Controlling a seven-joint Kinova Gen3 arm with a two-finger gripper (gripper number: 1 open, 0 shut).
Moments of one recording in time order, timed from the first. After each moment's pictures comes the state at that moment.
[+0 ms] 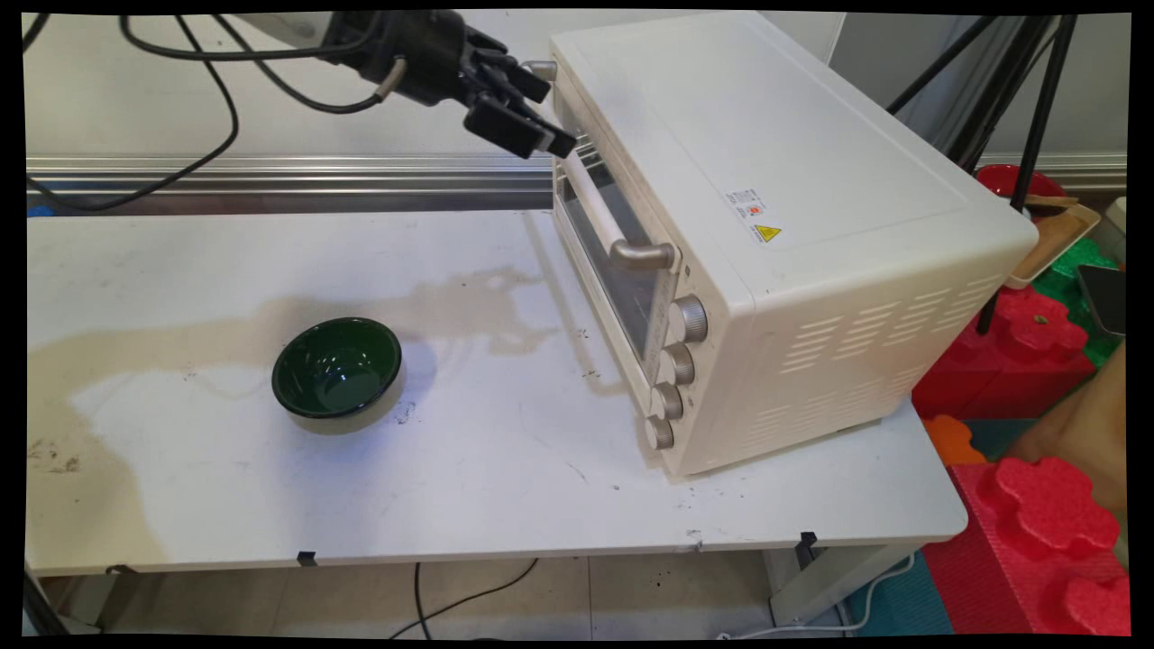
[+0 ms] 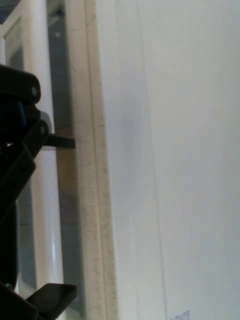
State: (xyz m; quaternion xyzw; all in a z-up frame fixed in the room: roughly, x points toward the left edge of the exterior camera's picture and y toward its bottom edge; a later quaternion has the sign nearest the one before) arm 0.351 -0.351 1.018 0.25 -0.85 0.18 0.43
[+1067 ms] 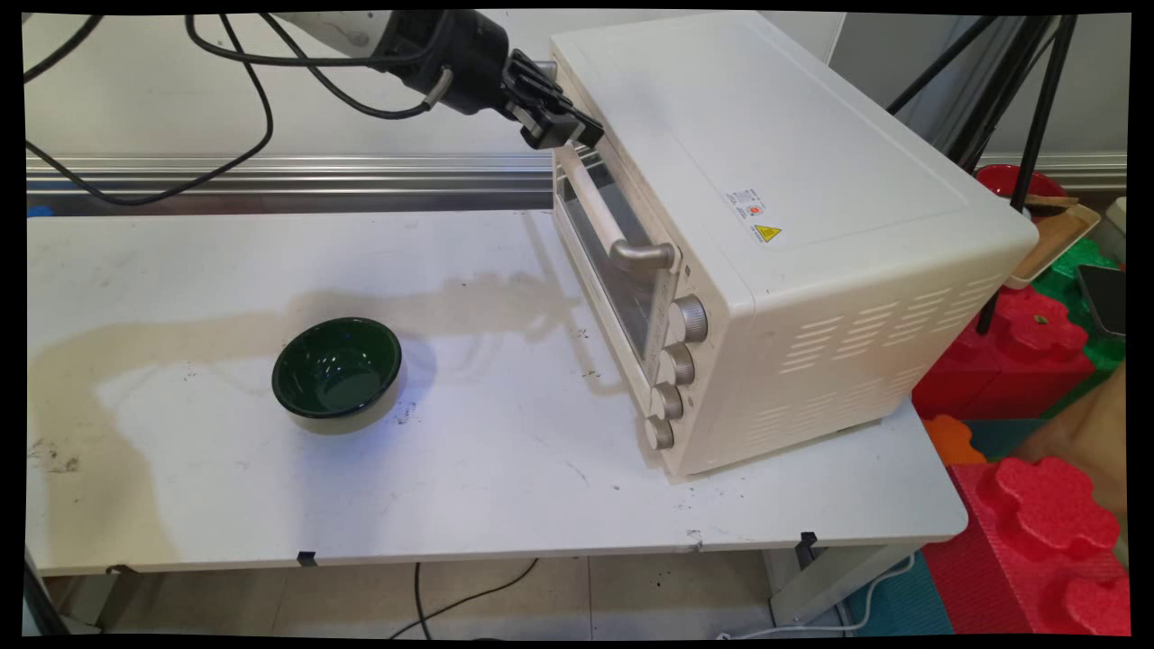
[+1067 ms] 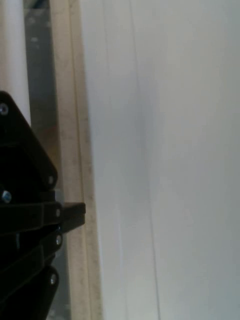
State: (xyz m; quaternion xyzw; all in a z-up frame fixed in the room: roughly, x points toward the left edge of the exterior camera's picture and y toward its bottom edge) arm 0.324 -0.372 1.010 0.25 -0.85 0.18 0.42
